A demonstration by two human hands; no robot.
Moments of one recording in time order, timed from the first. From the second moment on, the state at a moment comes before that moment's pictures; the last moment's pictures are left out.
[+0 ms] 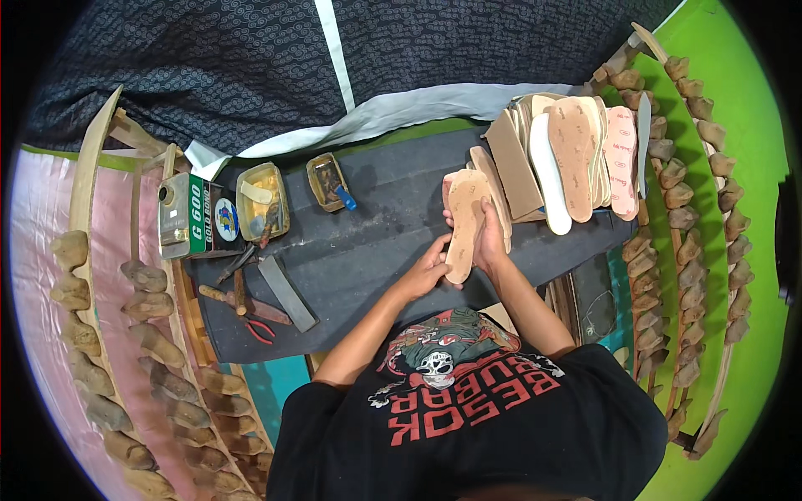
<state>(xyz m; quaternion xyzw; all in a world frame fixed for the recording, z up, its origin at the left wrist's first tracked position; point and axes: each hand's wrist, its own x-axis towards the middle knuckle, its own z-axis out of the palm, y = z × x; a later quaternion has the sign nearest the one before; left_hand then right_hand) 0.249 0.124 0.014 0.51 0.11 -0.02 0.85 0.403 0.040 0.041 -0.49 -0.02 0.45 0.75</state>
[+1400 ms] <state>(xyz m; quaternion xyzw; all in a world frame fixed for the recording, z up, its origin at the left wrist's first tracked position) 0.108 0.140 -0.037 0.12 0.10 0.14 0.98 0.325 0.207 0.021 -0.62 -0.45 0.36 0.52</state>
